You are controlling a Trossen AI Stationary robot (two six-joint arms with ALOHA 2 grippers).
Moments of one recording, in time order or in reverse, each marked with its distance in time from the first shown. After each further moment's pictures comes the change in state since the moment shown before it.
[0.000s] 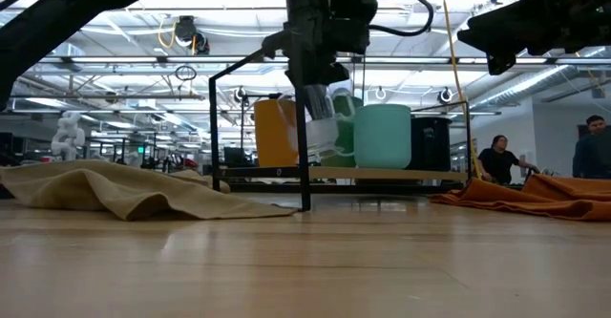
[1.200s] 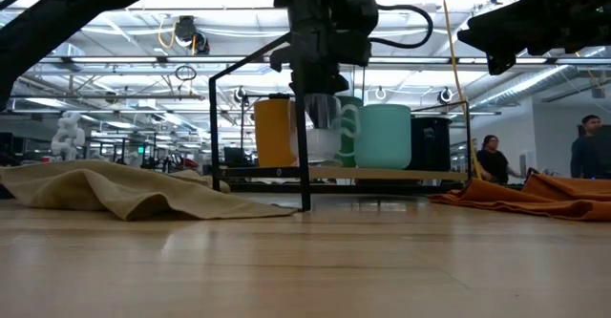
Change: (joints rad) left arm 0.016 0.000 -0.074 0.098 0.002 -0.052; right arm 0.000 0.000 0.000 -0.001 0.000 0.000
